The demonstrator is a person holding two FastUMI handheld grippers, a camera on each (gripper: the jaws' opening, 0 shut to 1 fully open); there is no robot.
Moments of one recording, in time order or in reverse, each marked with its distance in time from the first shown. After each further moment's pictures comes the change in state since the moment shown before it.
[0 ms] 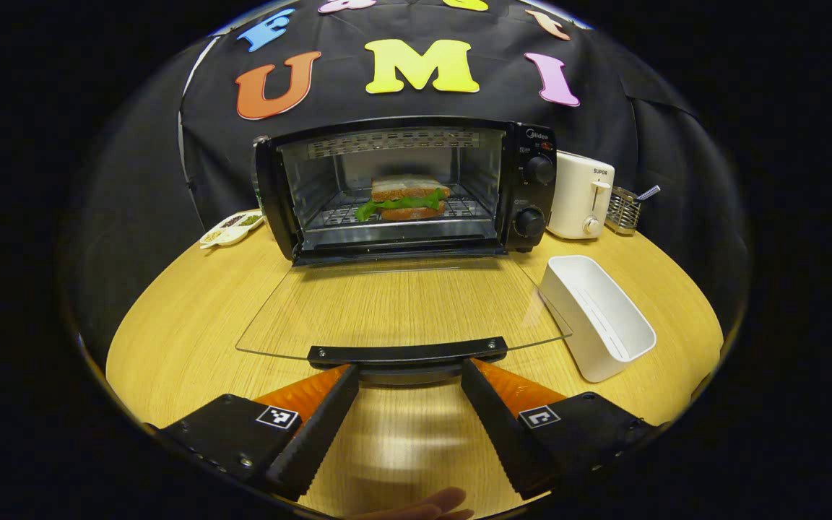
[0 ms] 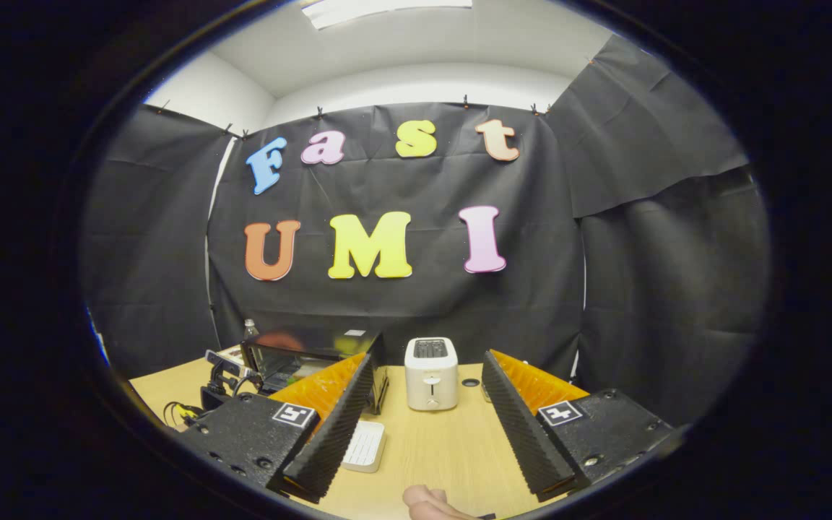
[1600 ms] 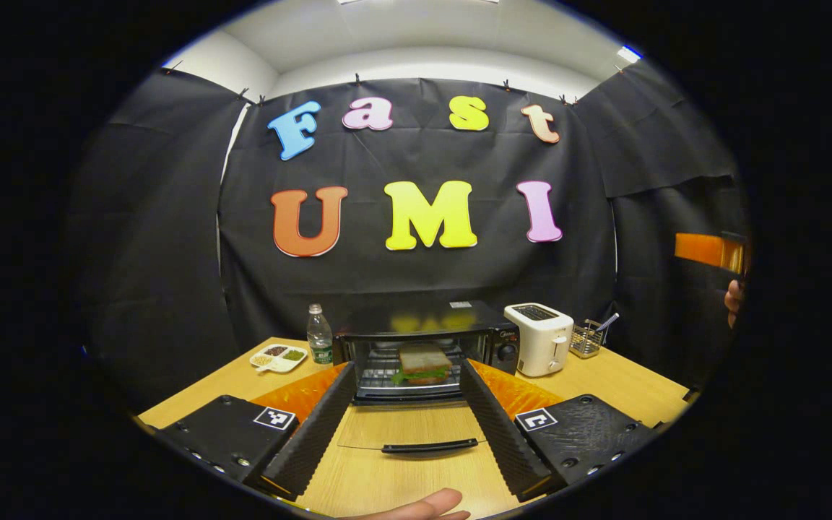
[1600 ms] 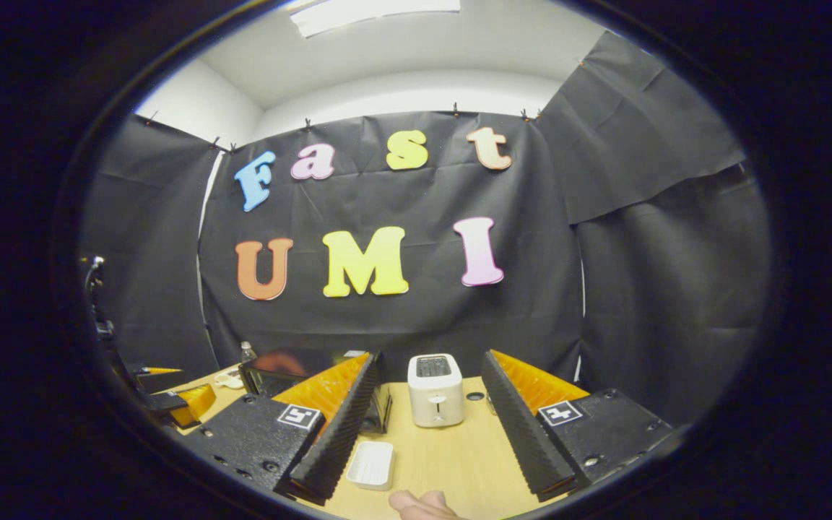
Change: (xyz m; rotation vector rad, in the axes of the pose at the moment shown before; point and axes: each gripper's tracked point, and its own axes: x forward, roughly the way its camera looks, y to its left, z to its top) left arm -0.150 0.028 0.147 0.003 -0.498 0.006; right arm 0.015 0.003 0.024 0.033 -0.057 -0.040
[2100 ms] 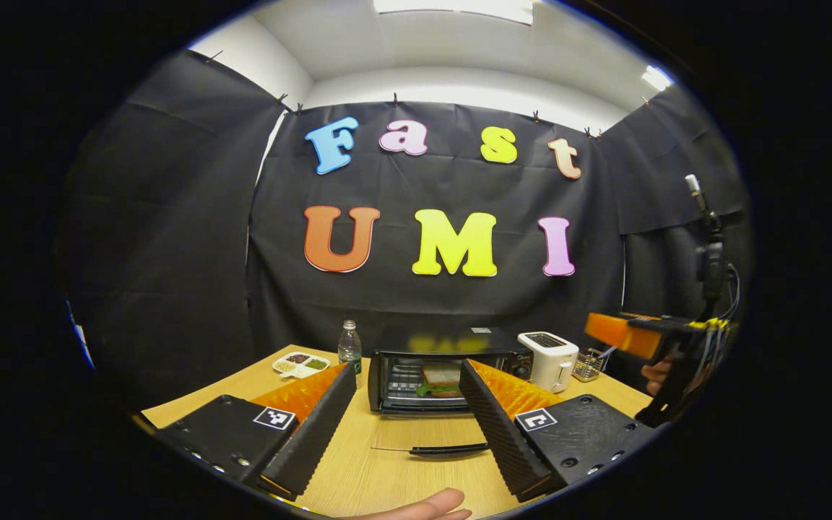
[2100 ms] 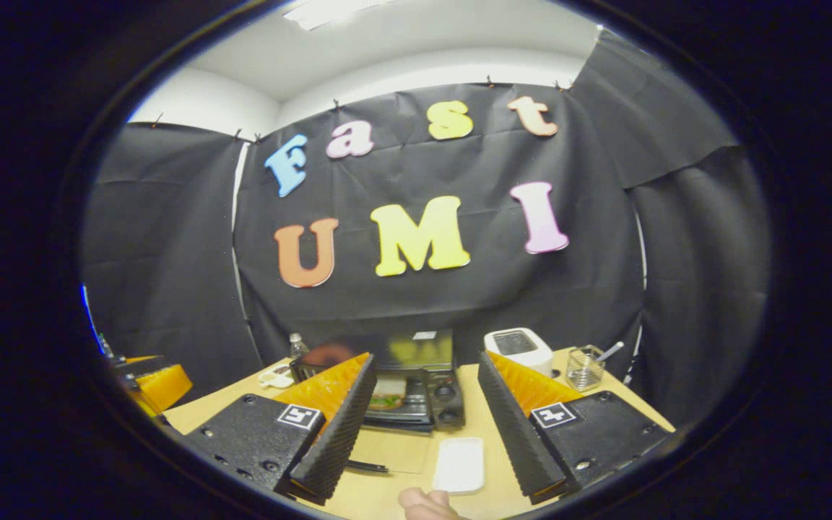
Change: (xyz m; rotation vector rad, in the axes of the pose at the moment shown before) left arm -0.051 0.058 0.043 -0.080 -0.105 0.049; right arm 0.051 0.113 -0.047 0.082 0.069 0.142
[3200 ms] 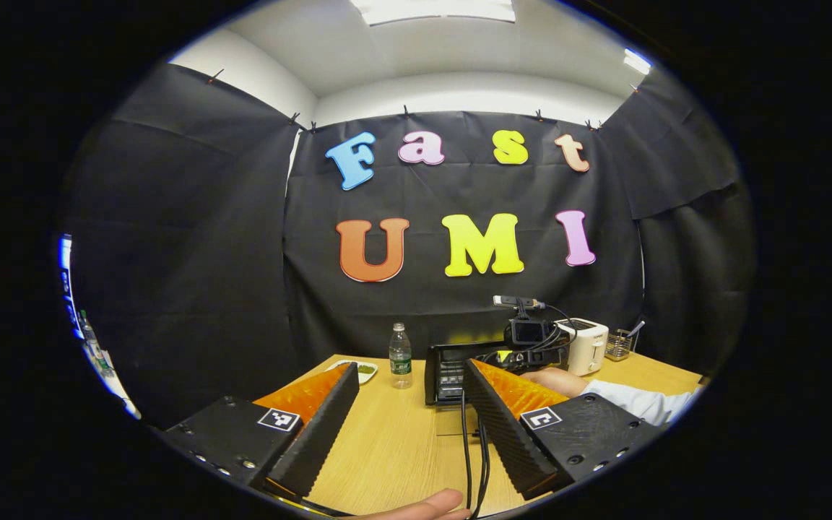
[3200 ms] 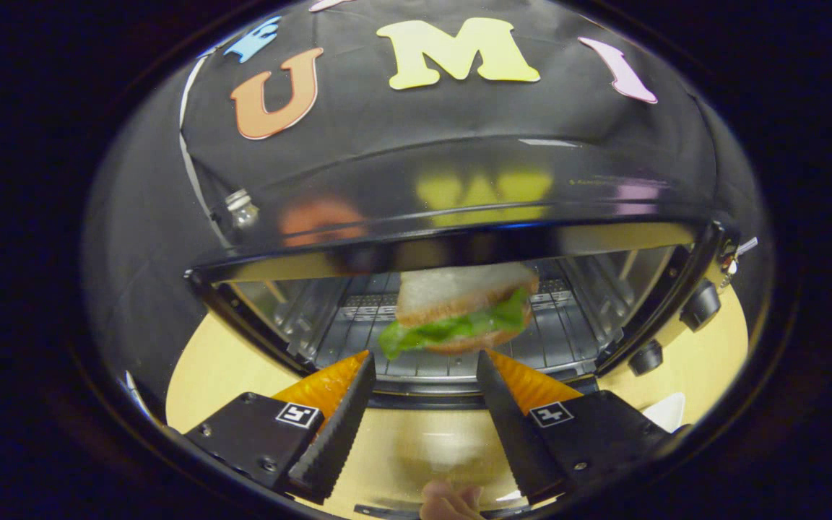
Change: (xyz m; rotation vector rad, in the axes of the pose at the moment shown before) left arm -0.063 0.077 0.001 0.056 -0.045 0.074; right arm 0.235 0.164 -0.249 0.042 0.664 0.021
